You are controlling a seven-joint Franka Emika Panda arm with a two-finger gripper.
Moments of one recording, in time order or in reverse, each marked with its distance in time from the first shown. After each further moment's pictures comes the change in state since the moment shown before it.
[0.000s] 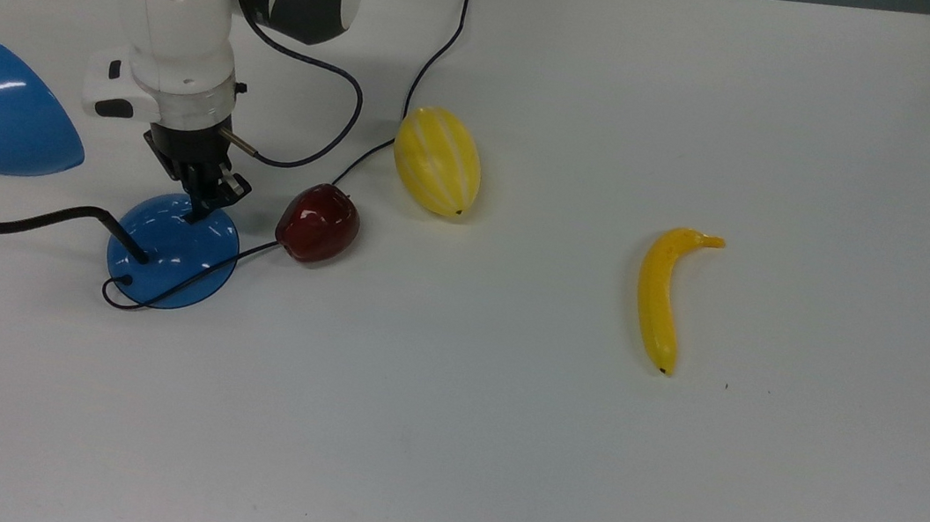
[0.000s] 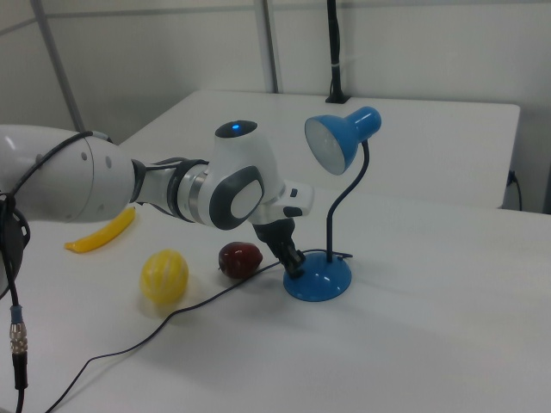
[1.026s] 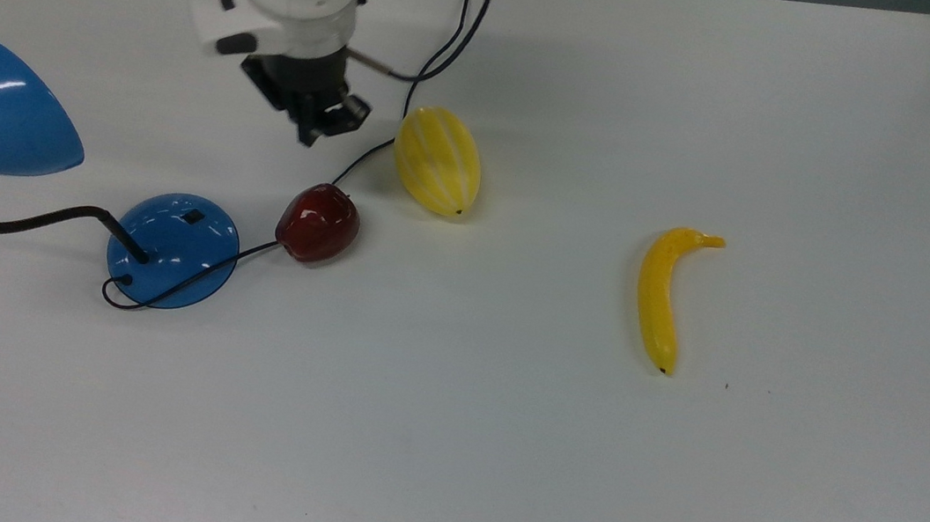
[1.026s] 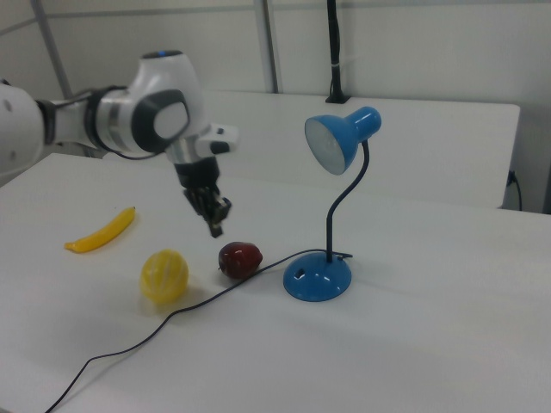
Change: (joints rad) arm 0.167 -0.219 0.021 0.016 0.030 -0.403 -0.050
